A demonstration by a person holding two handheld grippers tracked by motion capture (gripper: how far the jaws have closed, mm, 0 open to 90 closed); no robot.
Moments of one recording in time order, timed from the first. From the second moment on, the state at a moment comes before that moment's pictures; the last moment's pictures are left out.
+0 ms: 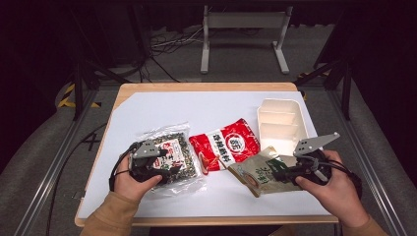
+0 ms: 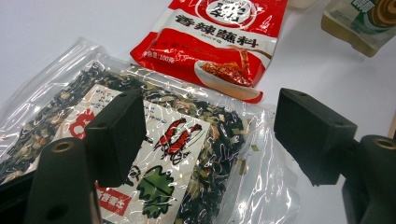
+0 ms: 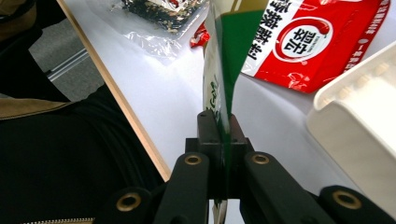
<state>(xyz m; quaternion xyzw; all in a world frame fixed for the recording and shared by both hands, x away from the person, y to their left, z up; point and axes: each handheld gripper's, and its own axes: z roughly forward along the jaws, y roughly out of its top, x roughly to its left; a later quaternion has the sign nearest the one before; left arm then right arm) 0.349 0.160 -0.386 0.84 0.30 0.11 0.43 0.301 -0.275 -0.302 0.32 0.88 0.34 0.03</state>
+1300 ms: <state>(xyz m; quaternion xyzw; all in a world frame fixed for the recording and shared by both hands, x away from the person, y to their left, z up) 0.352 0.184 -0.384 0.82 0.32 0.14 0.46 0.326 -0.281 -0.232 0.29 0.91 0.28 0.11</state>
